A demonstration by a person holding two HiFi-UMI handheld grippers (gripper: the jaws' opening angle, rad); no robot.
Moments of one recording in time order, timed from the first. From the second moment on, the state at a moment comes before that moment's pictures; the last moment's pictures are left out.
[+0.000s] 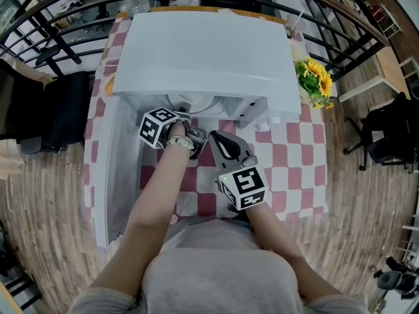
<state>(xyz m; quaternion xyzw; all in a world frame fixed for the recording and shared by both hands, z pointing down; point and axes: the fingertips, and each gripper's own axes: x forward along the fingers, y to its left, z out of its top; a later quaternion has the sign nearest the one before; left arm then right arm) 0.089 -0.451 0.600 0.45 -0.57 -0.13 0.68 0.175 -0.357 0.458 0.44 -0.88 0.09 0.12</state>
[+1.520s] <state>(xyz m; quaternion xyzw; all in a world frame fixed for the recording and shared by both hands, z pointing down) 0.089 -0.444 0.557 0.51 -0.49 -0.25 0.66 0.184 -0.353 0.450 0.46 -0.88 0.10 0.11</state>
